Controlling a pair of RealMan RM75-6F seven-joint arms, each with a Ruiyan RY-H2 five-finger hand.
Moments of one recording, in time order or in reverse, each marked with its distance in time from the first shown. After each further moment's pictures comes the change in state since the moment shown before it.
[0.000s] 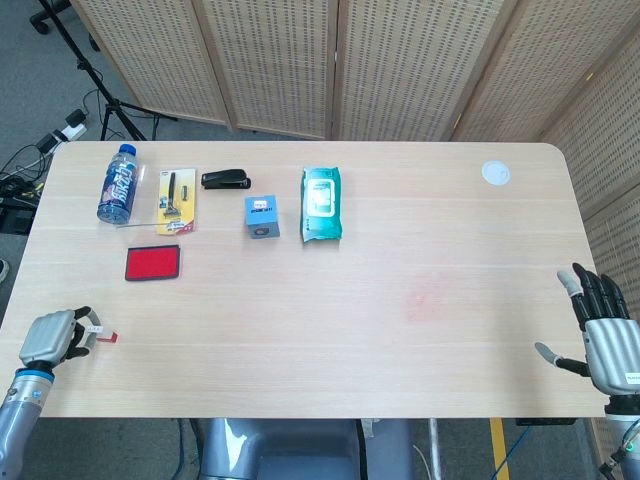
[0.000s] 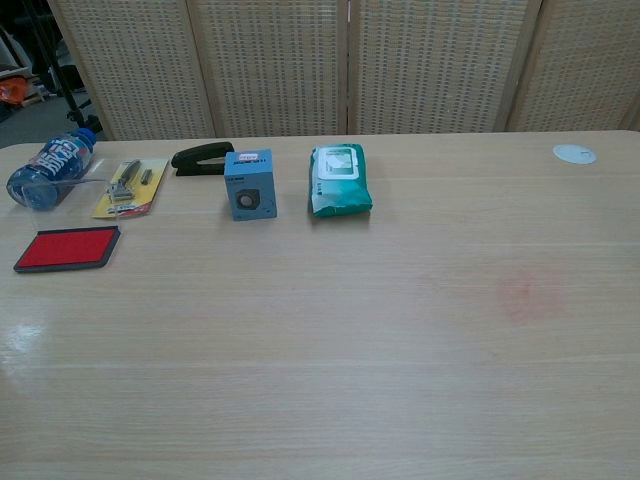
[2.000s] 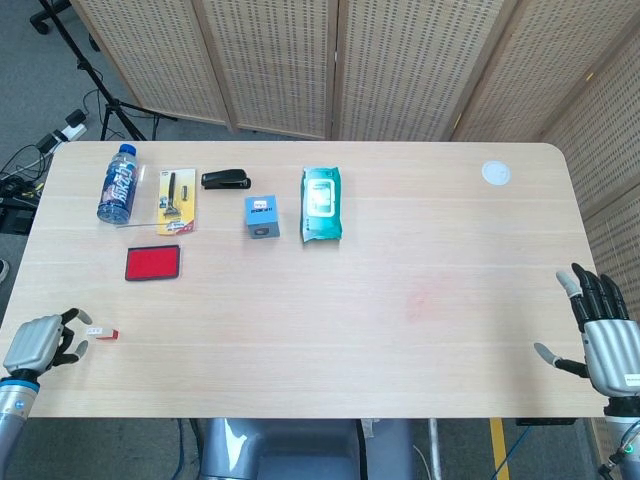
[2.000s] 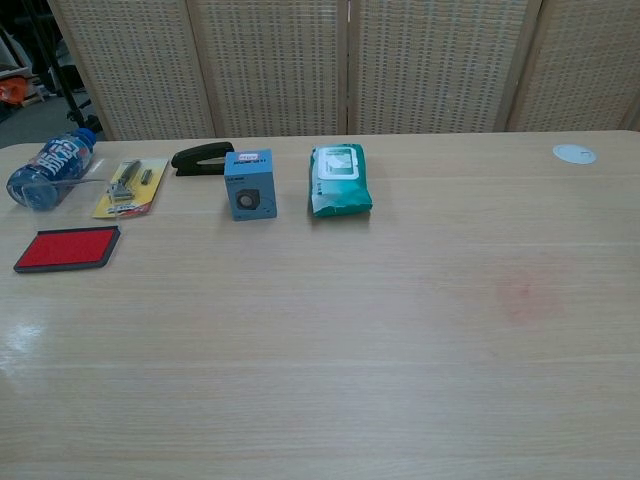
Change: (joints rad) left arm 0.036 0.062 0.022 -0.048 0.054 0.041 -0.056; right arm -0.004 -0.002 -0.002 -0.005 -0.013 0.016 -0.015
